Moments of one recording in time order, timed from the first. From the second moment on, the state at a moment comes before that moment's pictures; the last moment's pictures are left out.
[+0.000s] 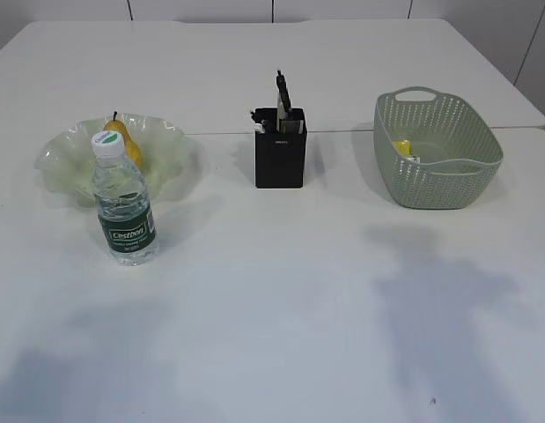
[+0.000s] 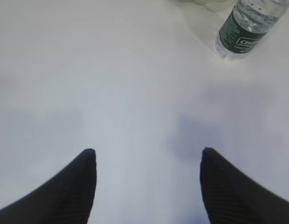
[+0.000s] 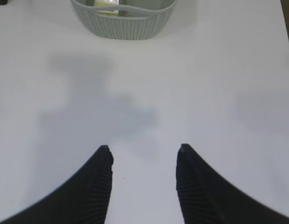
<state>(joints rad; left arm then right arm) -0.11 0.63 -0.68 0.11 1.00 -0.31 0.12 1.14 -0.94 -0.23 0.85 0.24</state>
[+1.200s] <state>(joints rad) -0.11 0.08 -0.69 -0.01 1.27 -0.18 0.12 0.48 -0.93 -0.21 1.26 0.18</state>
